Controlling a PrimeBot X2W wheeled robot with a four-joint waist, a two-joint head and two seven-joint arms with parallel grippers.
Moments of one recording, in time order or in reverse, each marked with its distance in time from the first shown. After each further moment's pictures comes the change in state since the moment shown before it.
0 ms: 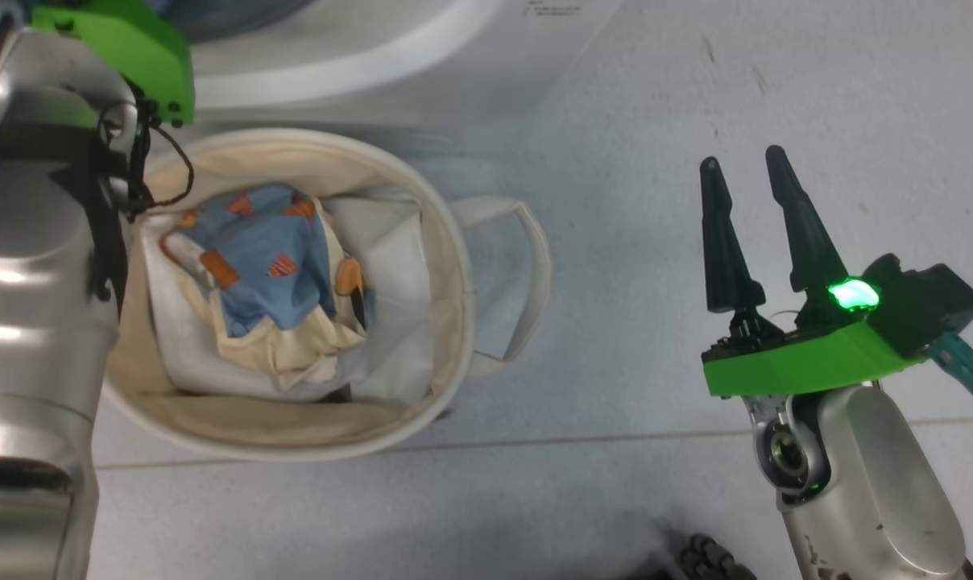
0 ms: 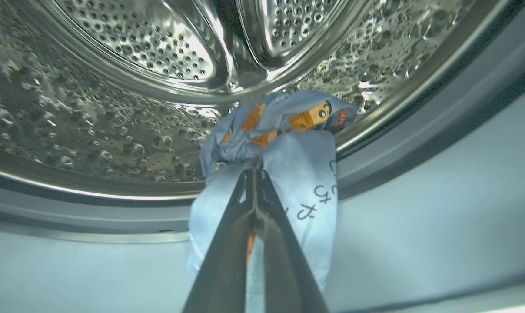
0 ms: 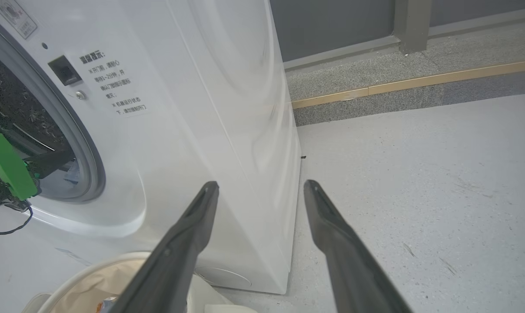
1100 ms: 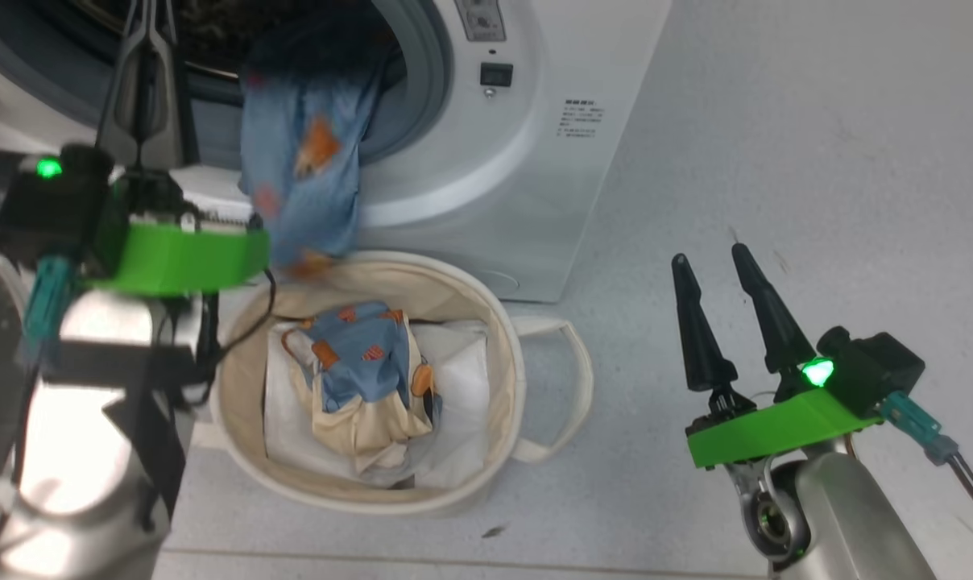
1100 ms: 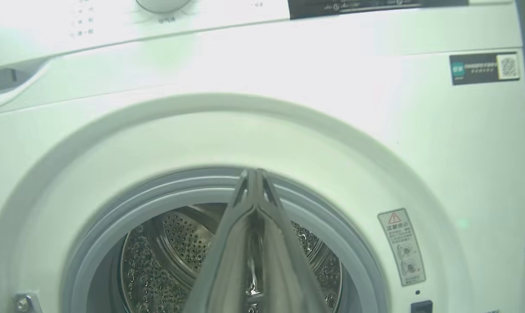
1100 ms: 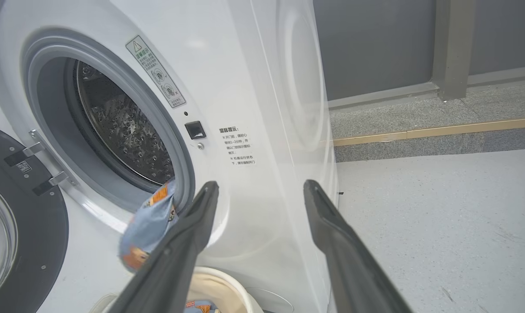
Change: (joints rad) left arm 0.544 0.018 0.060 -0.859 -0.037 0.097 -0.170; right arm 0.116 0.000 0.024 0.084 -0.031 0.000 0.000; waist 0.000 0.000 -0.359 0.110
